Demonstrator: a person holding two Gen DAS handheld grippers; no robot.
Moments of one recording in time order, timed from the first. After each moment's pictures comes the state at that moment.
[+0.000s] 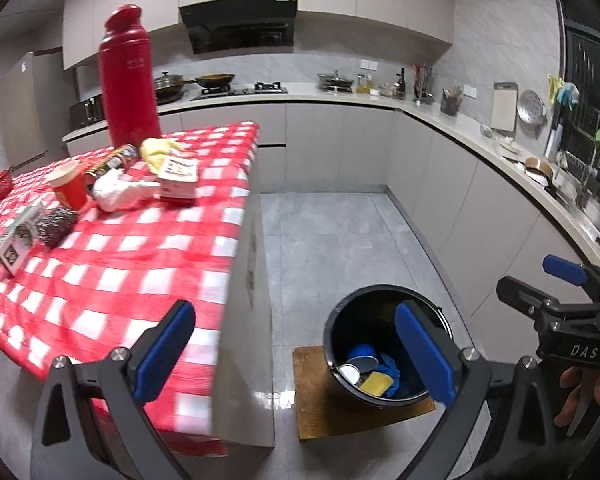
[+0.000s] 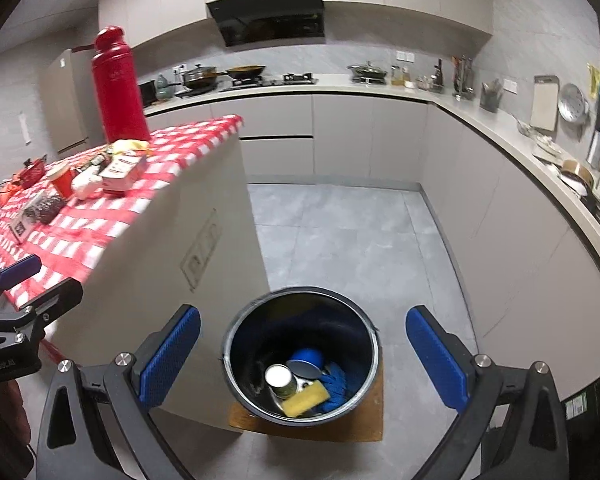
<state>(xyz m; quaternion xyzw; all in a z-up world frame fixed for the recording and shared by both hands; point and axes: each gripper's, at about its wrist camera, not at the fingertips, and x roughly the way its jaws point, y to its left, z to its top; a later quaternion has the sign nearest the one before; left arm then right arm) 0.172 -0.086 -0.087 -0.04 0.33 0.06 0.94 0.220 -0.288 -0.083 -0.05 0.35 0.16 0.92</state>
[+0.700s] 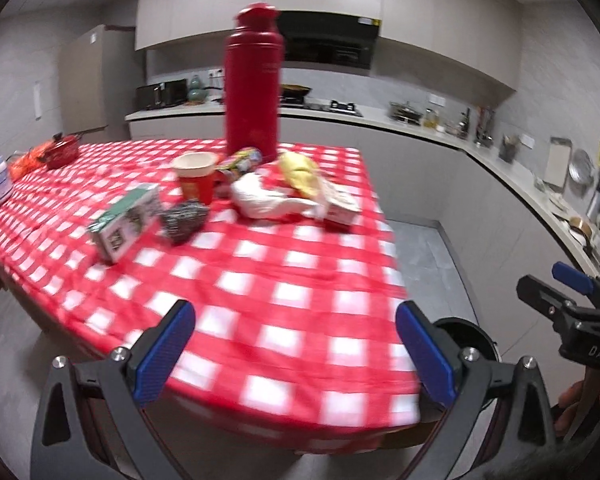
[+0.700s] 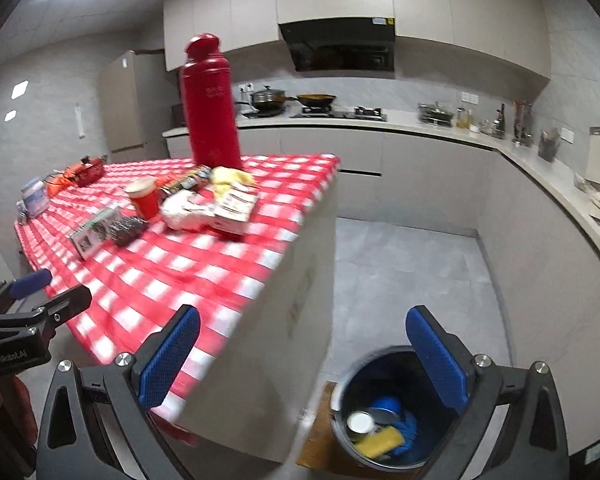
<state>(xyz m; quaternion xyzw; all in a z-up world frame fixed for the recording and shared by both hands) 0.117 0.065 -0.062 -0.09 0.30 0.16 0.94 0.200 -0.138 -0.042 -0.06 0.30 0.26 0.91</state>
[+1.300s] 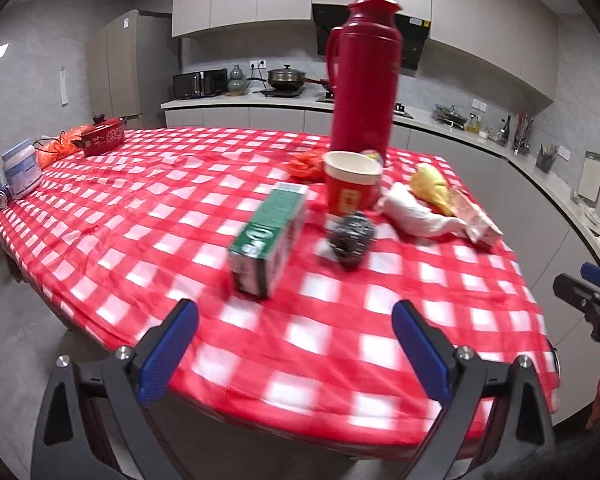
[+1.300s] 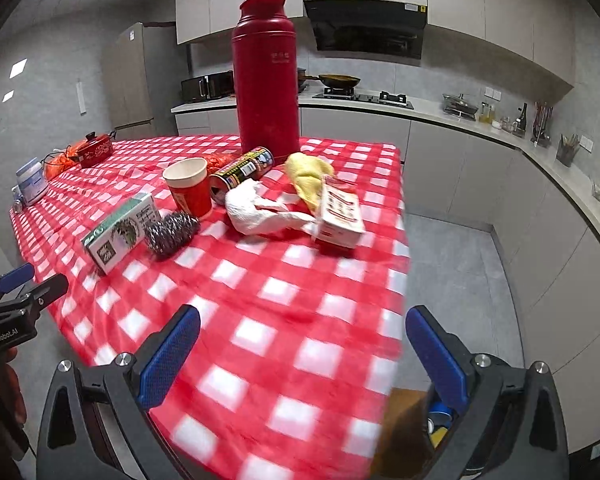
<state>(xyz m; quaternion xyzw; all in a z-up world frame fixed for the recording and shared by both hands) 0.109 0.253 -0.082 -0.10 0.31 0.19 0.92 0.203 0.031 -0.053 -0.09 0.33 0.24 0.91</state>
